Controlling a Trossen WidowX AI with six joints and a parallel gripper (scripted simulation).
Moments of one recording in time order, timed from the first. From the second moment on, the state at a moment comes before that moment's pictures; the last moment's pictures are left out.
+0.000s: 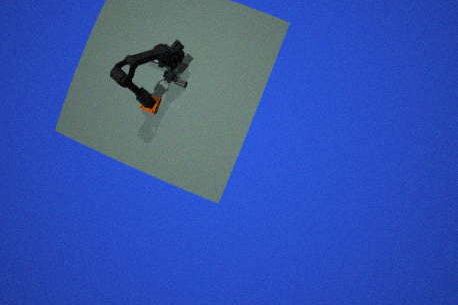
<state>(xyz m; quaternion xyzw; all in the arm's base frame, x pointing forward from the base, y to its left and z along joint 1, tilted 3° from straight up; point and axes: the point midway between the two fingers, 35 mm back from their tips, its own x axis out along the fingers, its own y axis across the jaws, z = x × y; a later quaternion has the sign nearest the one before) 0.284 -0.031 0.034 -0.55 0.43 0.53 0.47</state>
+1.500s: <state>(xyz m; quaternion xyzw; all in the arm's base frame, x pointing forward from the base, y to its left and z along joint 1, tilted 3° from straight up) 0.288 -0.058 0.033 -0.55 0.43 0.53 0.48</state>
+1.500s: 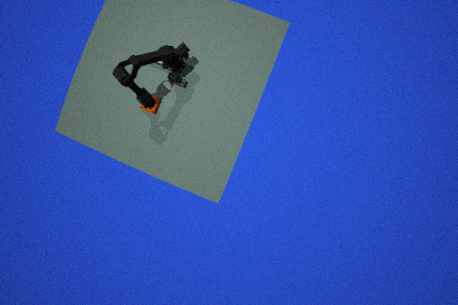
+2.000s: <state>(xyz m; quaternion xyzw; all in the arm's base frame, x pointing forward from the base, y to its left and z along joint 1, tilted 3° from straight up) 0.291 -0.071 0.034 -0.55 0.43 0.53 0.47</state>
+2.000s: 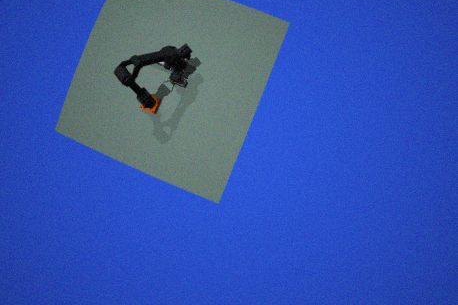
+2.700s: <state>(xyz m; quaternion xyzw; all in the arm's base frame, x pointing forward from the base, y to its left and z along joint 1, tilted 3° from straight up) 0.290 -0.062 0.032 -0.56 0.43 0.53 0.47</state>
